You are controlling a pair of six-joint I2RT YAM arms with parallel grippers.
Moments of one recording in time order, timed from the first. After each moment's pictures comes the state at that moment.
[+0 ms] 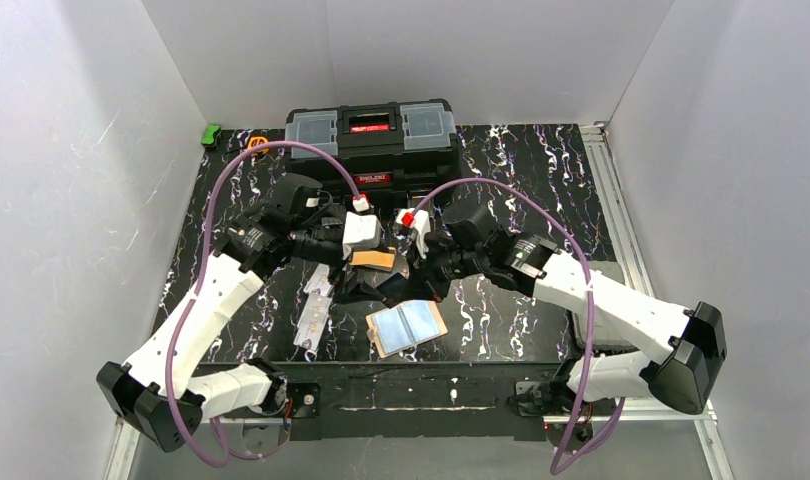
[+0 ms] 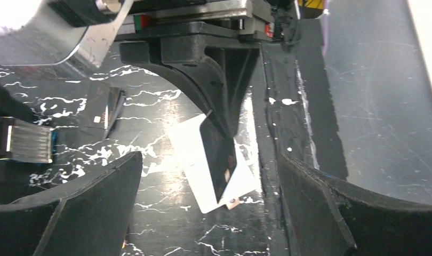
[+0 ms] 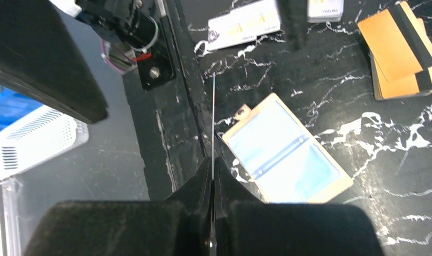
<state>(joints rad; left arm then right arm) -0.54 1.13 1.24 -0.88 0.93 0.69 0.93 1.26 1.10 -0.44 -0.55 0.12</state>
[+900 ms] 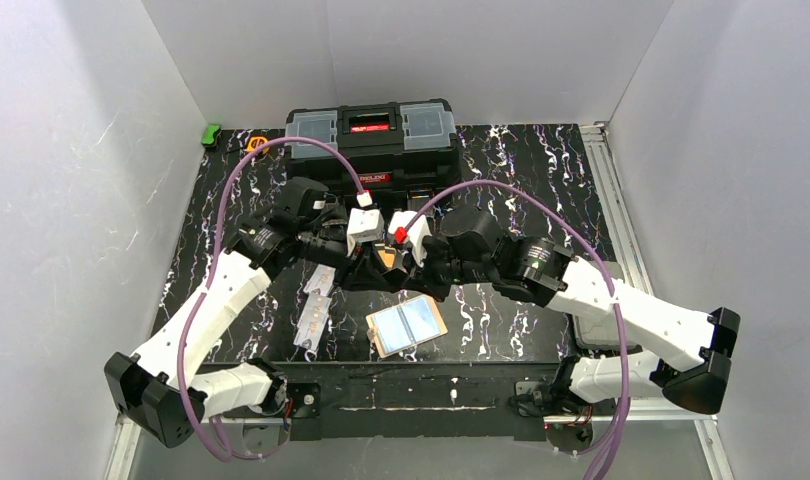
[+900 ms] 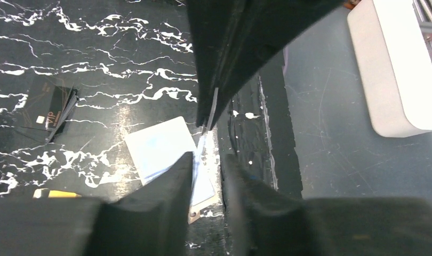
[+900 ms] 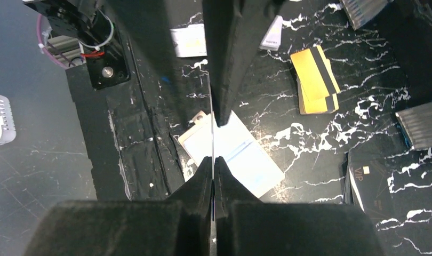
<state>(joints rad) -0.54 1.14 1.17 -0.84 1.03 0.53 1.10 1.22 1.26 -0.62 -0.20 -0.09</state>
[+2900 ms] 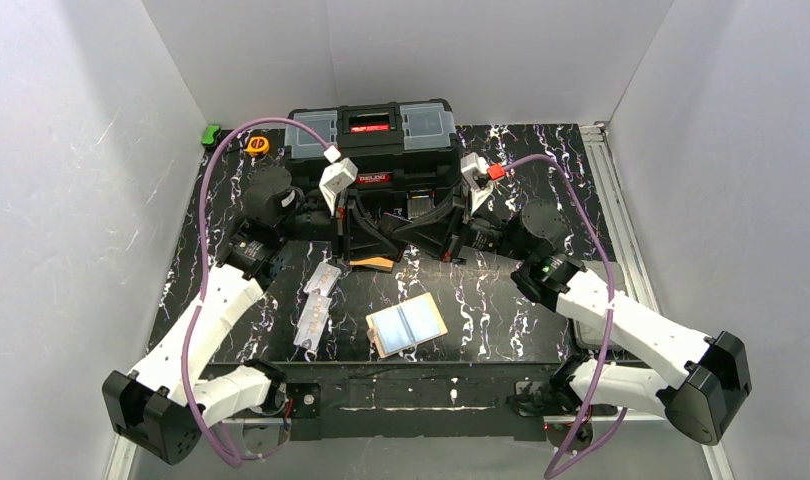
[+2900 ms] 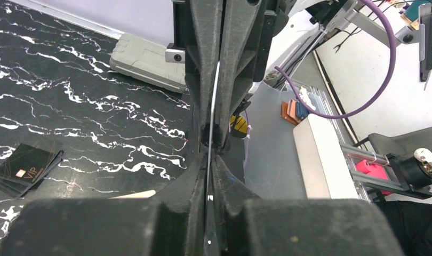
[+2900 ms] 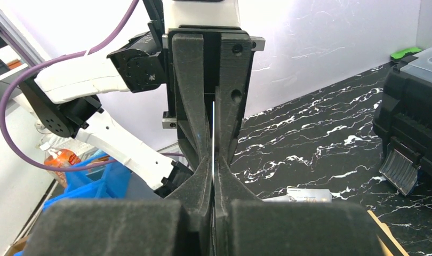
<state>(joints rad) -0.44 1.06 1.04 -0.09 1.17 -0.32 0.81 1.10 0.89 0.51 -0.59 0.55</state>
